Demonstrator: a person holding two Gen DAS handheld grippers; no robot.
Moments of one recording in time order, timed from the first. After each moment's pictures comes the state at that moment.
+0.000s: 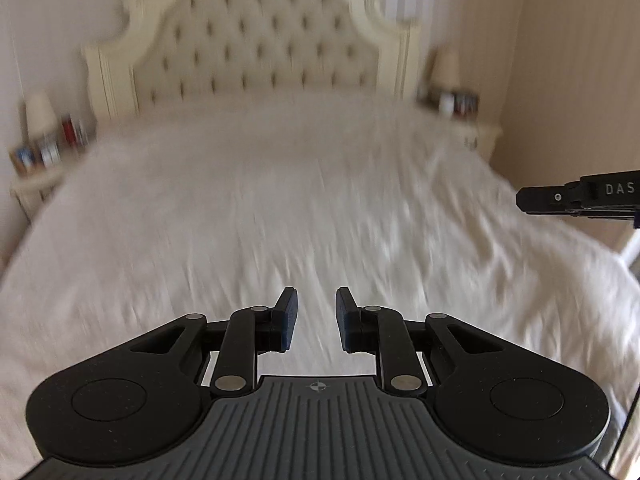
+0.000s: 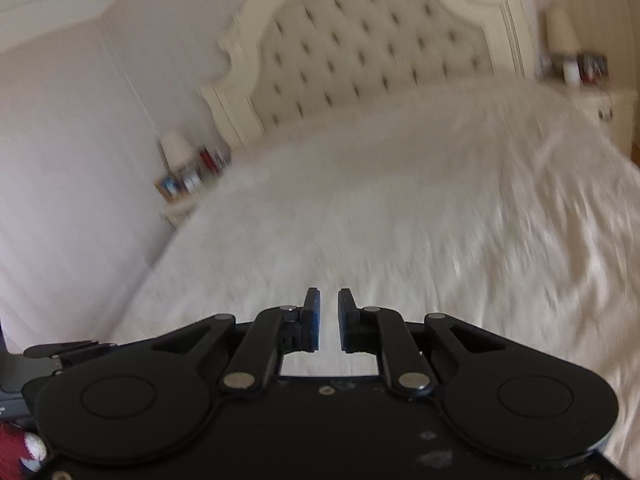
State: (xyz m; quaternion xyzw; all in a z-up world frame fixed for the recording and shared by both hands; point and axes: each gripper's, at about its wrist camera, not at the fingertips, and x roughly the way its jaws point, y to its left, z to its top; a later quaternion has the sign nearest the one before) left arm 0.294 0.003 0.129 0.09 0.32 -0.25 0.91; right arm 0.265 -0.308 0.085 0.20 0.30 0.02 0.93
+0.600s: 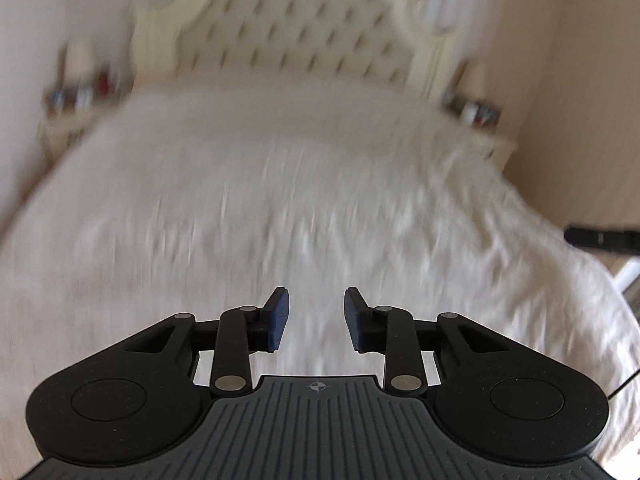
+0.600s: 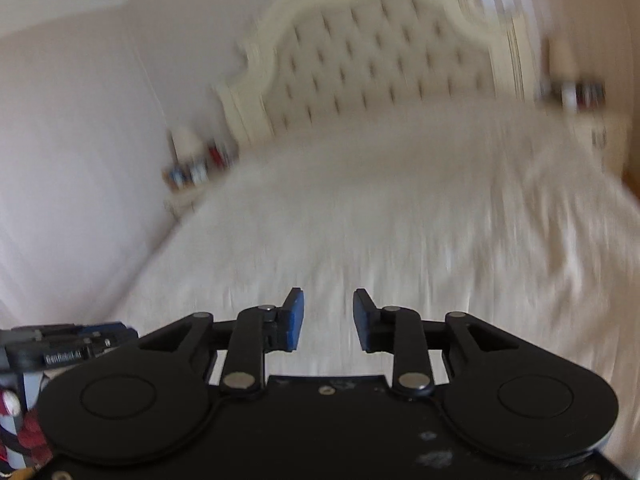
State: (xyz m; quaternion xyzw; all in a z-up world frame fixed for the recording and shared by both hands) left arm 0.215 0.083 0.075 0.02 0.40 -0.20 0.89; right arm 0.162 -0.272 0.078 0.17 0.33 0.02 0.93
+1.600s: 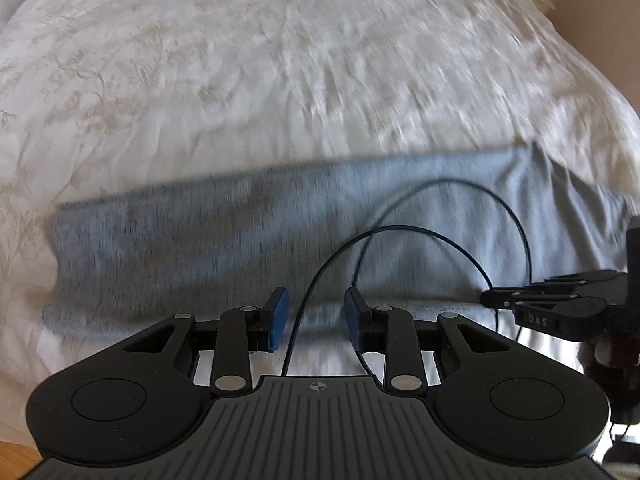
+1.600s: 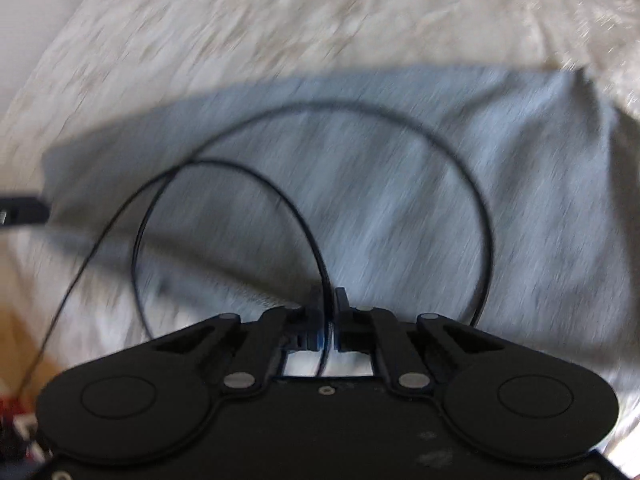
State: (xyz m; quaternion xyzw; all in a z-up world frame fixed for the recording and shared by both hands) left arm 0.111 0.149 -0.106 0.05 0.61 -0.20 0.77; right arm 0.047 -0.128 -0.229 0.11 0.64 0.05 0.76
